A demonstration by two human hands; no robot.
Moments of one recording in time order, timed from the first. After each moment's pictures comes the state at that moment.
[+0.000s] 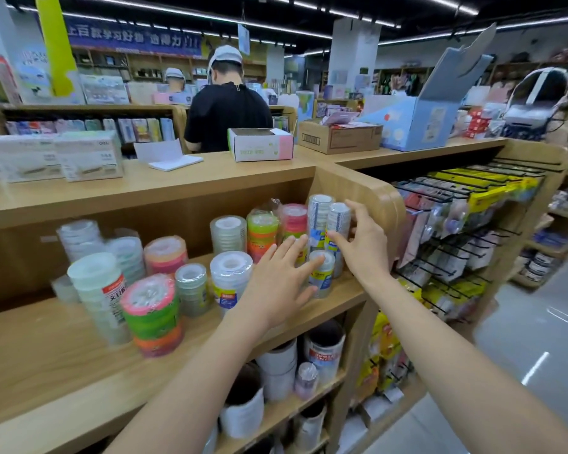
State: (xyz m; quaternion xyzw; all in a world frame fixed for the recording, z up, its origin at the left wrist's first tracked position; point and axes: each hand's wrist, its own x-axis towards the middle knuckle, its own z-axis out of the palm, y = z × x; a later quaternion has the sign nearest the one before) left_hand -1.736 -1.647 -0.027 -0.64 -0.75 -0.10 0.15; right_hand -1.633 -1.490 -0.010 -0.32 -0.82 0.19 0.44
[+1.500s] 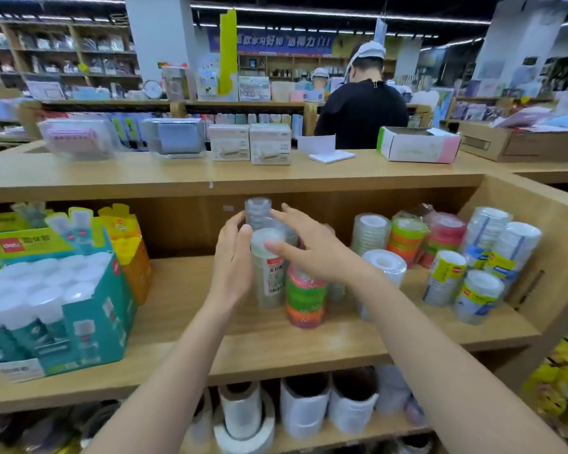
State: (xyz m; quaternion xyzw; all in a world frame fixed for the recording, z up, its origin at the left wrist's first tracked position) left_hand -1.850 -1.850 -0.017 -0.22 -0.75 -0.62 0.11; right_hand -1.796 -1.699 0.019 0.06 -0.95 0.29 0.13
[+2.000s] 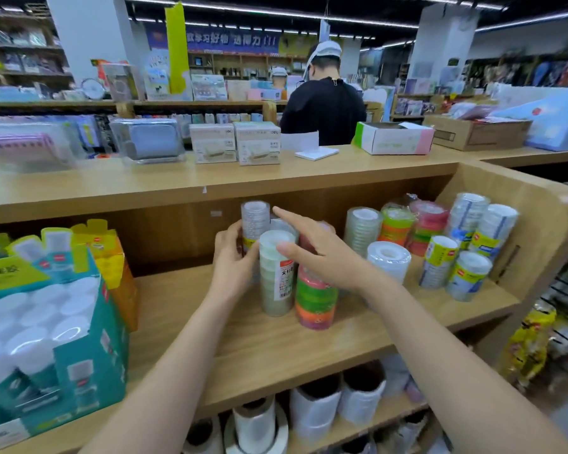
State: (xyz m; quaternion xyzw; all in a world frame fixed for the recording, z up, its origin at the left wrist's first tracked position) left_hand -1.904 -1.855 -0.040 -0.27 -0.75 -0.60 0.03; right_hand -1.786 -1.712 0.013 0.02 -0.93 0.33 0.16
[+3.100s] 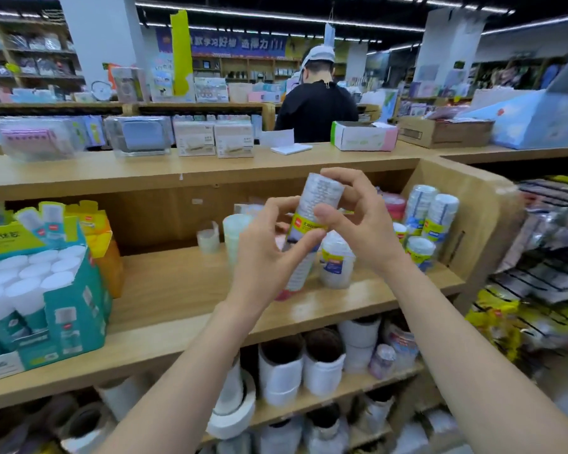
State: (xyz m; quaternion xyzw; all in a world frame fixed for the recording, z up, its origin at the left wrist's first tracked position) left_hand -1.749 -1.831 0.017 -0.45 -0.66 -0.58 0.18; right_hand -1.678 -1.681 0.044 0.05 -0.79 0.48 0.38
